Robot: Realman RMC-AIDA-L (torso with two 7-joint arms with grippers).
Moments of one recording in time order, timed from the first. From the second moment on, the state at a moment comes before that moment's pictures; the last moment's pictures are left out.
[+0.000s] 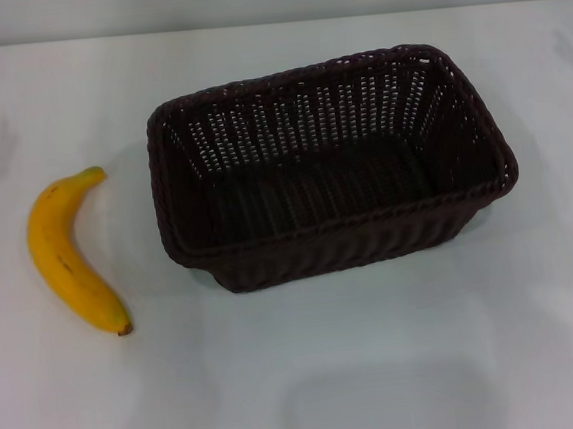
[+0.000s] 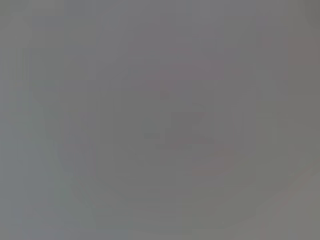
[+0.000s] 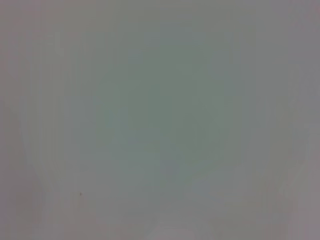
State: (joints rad) left arm 0.13 -1.97 1.59 1.60 -2.39 -0.01 1.85; right arm 0.30 2.01 -1.18 -1.34 -2.08 -0.55 2.26
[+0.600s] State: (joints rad) left arm -0.10 -1.97 1.57 1.63 -2.94 0.53 2.51; right arm 0.30 2.01 -1.18 -1.34 -1.99 -0.56 2.20
